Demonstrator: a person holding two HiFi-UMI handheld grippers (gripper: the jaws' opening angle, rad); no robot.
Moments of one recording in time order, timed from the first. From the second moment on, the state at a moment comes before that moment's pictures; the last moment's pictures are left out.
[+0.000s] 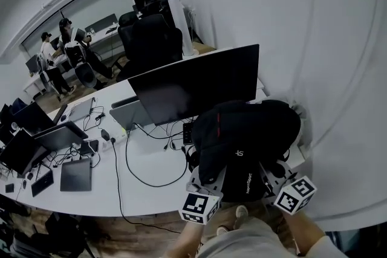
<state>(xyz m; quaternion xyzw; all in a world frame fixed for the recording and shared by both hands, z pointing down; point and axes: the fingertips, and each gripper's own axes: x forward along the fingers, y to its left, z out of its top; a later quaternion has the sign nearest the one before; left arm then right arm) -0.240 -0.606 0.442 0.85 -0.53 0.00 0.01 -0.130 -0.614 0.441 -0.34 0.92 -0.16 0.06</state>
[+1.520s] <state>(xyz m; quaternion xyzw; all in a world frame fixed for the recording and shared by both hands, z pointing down) -0.251 -0.776 0.523 0.82 -0.57 0.00 0.02 -0.140 -0.789 0.510 -0.37 0.92 -0.12 0.05</state>
